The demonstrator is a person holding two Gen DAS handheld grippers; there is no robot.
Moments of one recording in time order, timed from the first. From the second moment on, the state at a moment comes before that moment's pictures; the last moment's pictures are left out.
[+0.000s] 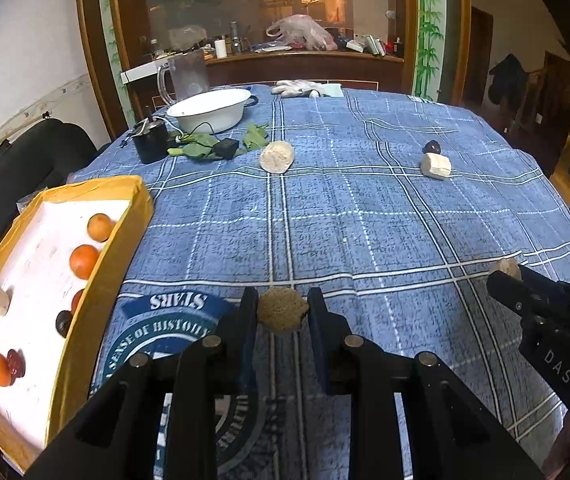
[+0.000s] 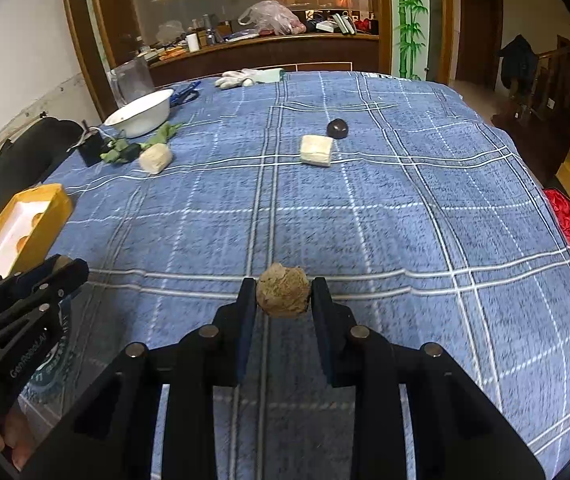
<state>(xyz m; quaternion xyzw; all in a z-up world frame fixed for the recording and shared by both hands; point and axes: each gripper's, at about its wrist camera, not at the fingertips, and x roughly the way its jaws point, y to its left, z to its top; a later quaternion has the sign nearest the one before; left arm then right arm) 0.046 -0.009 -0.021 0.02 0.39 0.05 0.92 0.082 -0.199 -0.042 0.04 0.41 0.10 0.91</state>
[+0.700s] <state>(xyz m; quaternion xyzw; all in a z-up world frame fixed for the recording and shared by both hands) 0.024 -0.001 -0.021 0.01 0.40 0.05 0.92 0.048 -0.180 -0.040 0.03 0.40 0.11 0.91</state>
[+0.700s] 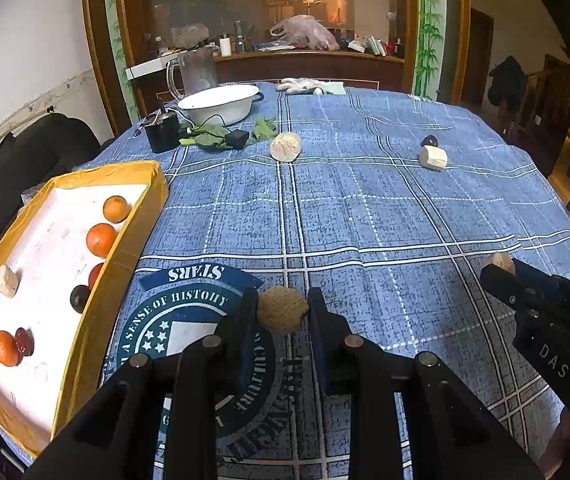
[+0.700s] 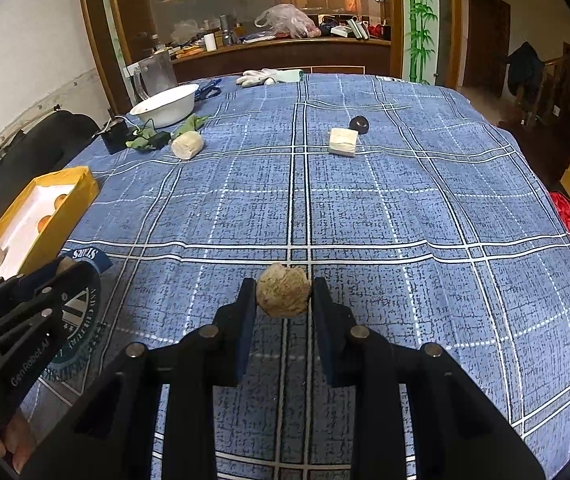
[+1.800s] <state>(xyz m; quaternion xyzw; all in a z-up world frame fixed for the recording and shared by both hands) 0.003 0.038 -0.006 -0.01 0.39 0.09 0.92 0.039 -0.148 -0.028 0.01 0.39 0.16 0.91</state>
